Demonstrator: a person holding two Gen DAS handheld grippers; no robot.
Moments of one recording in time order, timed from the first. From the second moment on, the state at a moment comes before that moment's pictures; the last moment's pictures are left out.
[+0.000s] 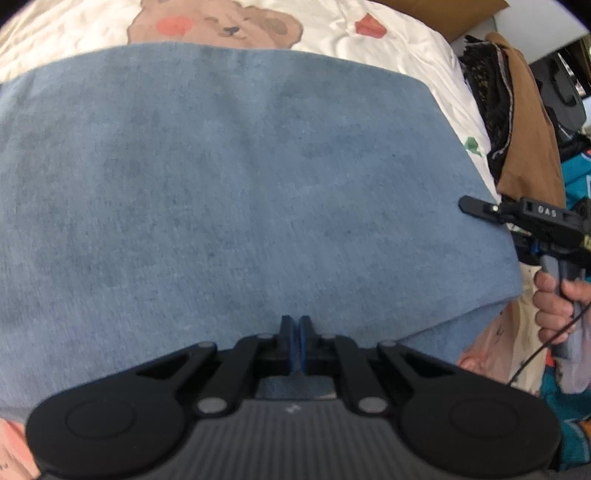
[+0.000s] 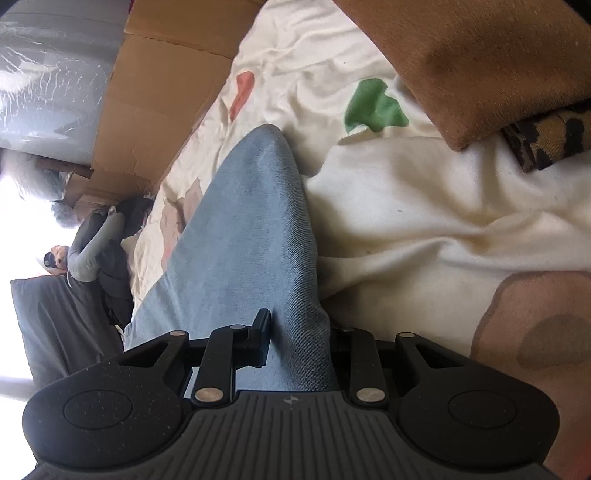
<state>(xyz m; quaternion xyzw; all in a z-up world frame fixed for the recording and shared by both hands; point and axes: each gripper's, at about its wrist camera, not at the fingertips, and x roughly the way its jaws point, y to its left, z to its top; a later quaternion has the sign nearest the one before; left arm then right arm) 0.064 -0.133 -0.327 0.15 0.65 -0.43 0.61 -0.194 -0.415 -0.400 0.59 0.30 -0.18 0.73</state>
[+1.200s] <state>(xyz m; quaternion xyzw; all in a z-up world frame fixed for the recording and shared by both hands) 0.037 -0.134 -0.330 0.21 0.67 -0.46 0.54 -0.180 -0.430 -0.404 0.59 0.30 -0.18 0.73</state>
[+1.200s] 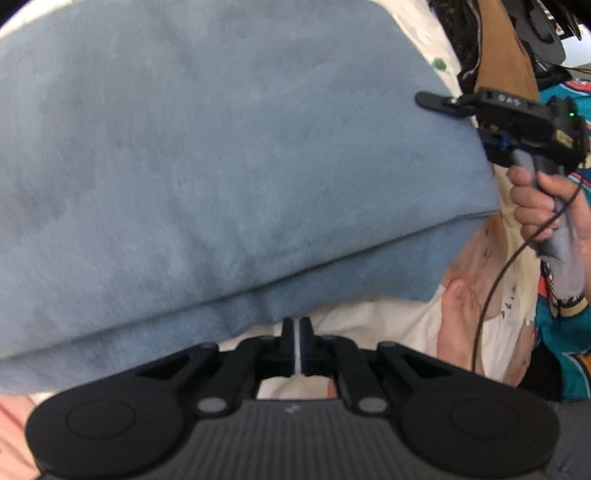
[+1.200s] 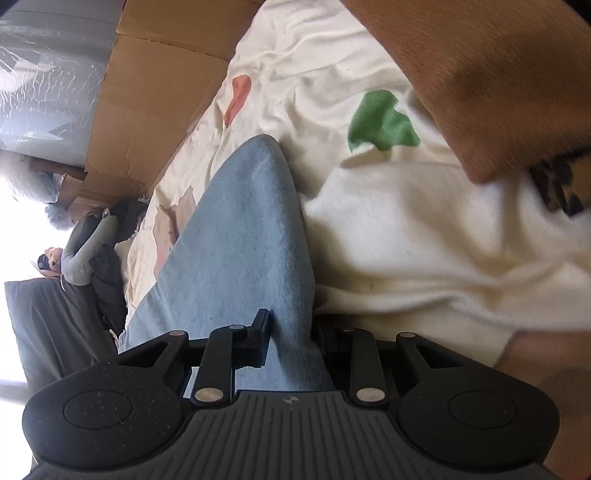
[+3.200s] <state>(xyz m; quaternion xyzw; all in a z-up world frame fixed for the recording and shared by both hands) 0.204 0.091 -0.299 -0.17 0.58 -0.27 0.75 0.122 -0.238 -0.122 0.16 0.60 -0.18 0.76</state>
